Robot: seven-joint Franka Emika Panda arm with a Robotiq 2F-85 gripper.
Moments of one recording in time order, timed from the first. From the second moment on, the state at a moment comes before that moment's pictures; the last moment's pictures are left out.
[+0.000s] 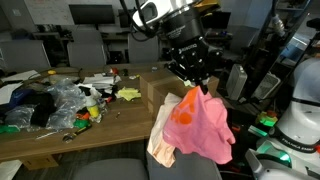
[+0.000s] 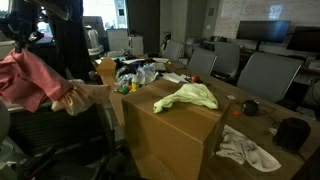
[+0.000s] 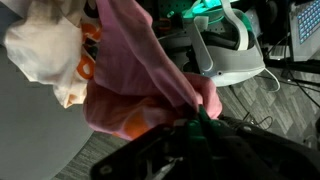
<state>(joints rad) 0.26 -0.14 0.22 -2.01 0.20 1.43 -1.06</state>
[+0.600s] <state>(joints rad) 0.26 -0.13 0.22 -2.07 0.08 1.48 -1.02</state>
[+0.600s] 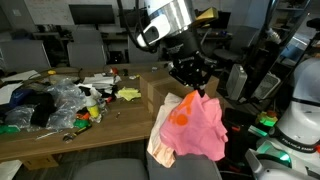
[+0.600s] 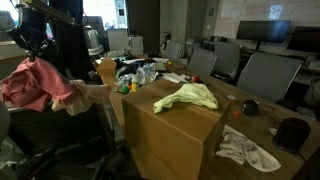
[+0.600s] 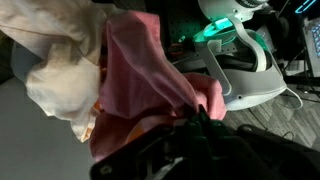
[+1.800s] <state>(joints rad) 0.25 -0.13 0.21 -2.16 -0.10 1.62 -0.77</state>
